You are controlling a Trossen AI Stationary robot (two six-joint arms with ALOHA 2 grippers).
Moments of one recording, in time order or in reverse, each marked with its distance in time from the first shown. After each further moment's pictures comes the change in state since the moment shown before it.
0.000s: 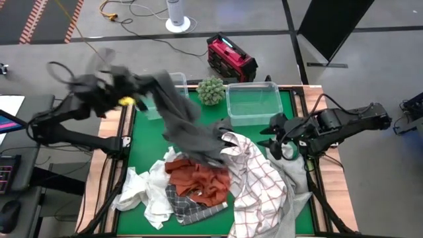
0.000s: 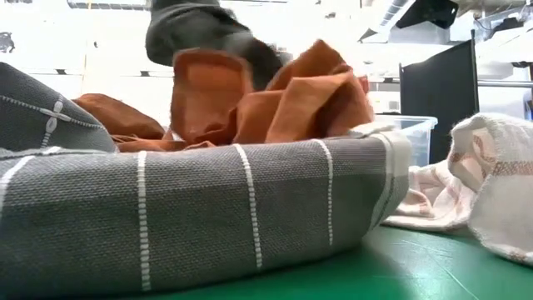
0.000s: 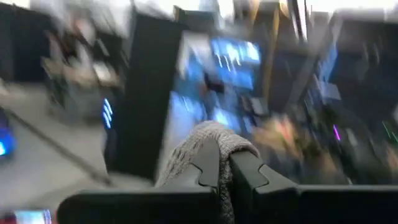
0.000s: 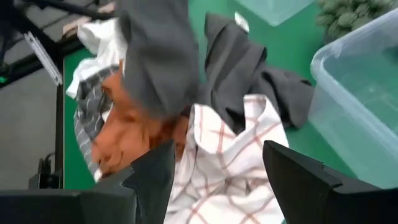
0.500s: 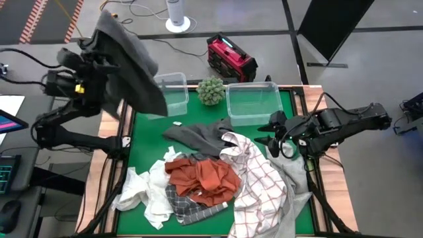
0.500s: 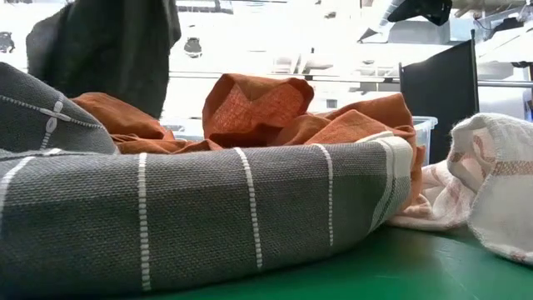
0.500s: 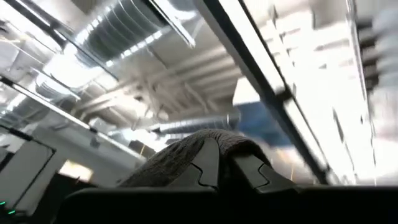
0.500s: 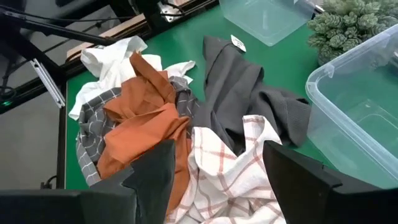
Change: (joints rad) left arm 0.157 0.130 0.000 0.995 0.006 0.346; right arm 0.000 0.000 0.000 0.063 0.038 0.003
